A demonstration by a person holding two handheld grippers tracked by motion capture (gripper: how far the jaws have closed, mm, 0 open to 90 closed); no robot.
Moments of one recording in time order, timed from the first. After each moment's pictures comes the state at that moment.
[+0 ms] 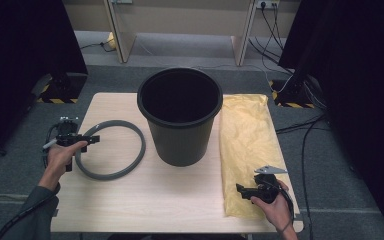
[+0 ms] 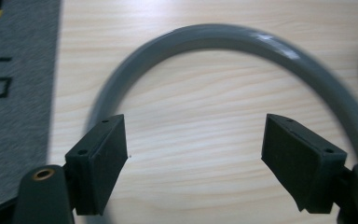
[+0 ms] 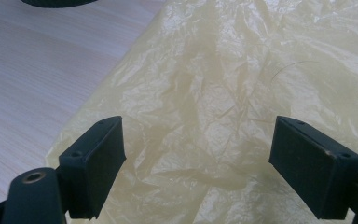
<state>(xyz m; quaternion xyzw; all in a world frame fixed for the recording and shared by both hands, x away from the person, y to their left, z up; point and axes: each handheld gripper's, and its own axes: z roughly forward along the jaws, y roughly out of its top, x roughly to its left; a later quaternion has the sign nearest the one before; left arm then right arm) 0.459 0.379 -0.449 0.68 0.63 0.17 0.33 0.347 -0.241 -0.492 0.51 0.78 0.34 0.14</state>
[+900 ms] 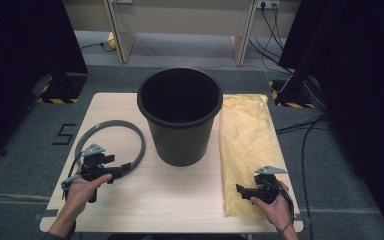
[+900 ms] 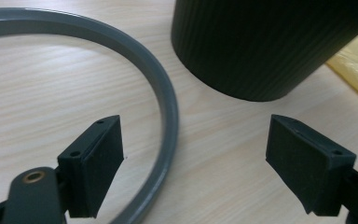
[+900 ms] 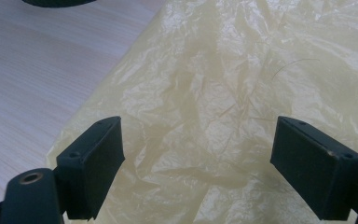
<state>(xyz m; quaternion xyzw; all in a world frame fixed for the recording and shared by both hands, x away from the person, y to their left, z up) 0.361 0.278 -0.461 0.74 0.50 0.14 0.44 0.347 -0.240 -0.493 0.51 0.78 0.34 0.13</state>
